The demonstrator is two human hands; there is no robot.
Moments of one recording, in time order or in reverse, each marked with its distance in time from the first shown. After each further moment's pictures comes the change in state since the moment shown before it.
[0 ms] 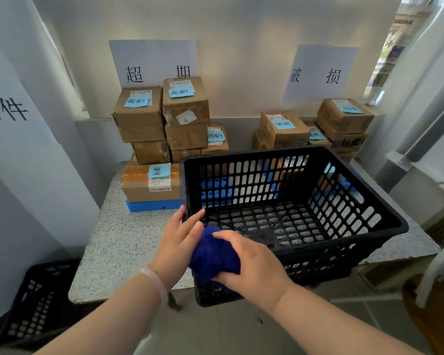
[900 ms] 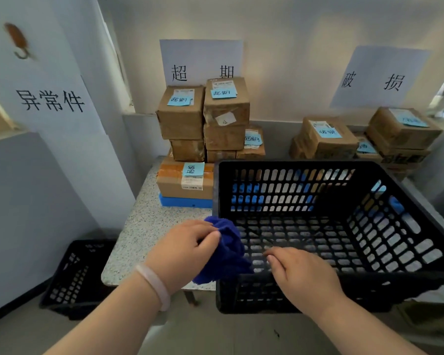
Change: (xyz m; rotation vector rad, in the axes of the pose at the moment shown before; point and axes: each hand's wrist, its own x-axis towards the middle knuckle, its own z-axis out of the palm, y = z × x) left_hand -0.010 0.019 -0.048 0.565 0.037 0.123; right_hand 0.017 0.034 -0.020 -0.359 -0.117 0.065
